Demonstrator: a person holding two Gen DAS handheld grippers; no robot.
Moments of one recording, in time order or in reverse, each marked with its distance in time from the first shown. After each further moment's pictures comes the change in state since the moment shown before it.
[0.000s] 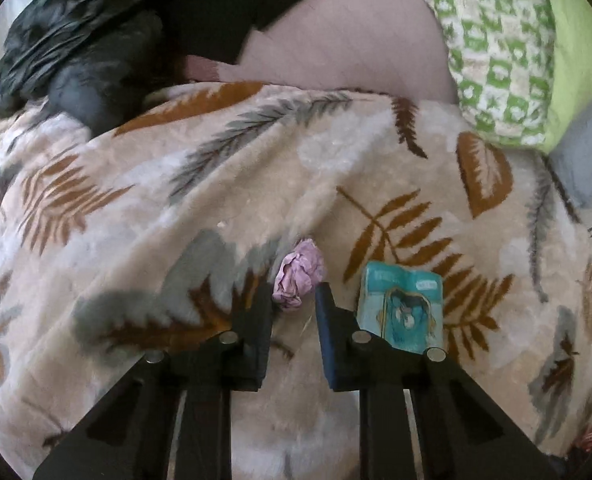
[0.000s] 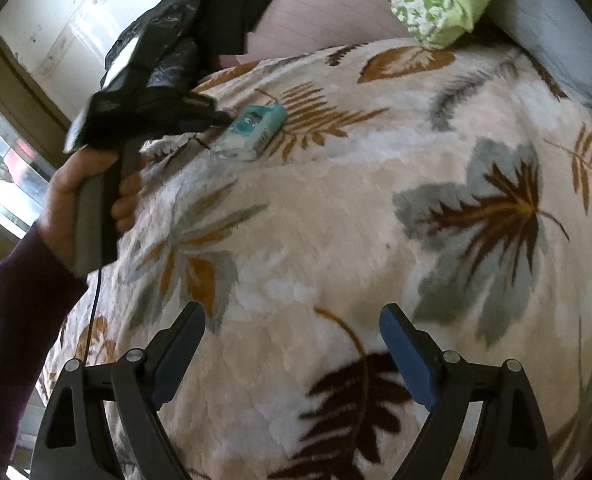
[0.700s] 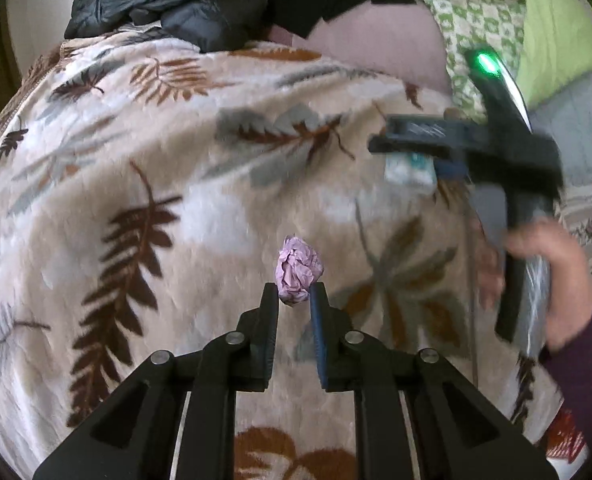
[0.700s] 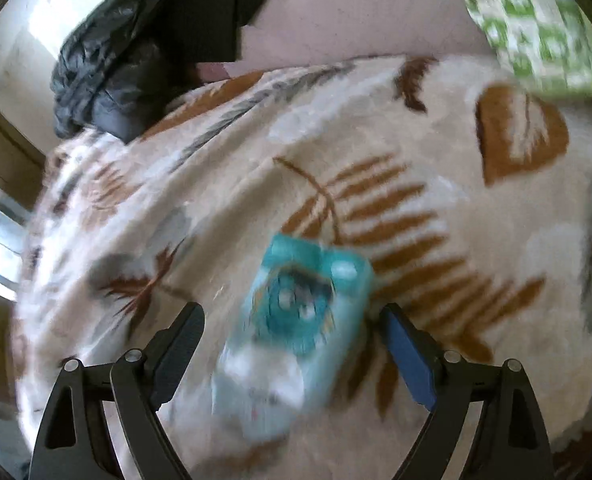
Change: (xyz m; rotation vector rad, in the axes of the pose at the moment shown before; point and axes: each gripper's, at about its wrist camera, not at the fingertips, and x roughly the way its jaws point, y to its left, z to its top) left arm -0.095 0.058 -0.143 -0.089 -0.002 -0.001; right arm 0.138 0.053 0.151 0.005 0.034 -0.100
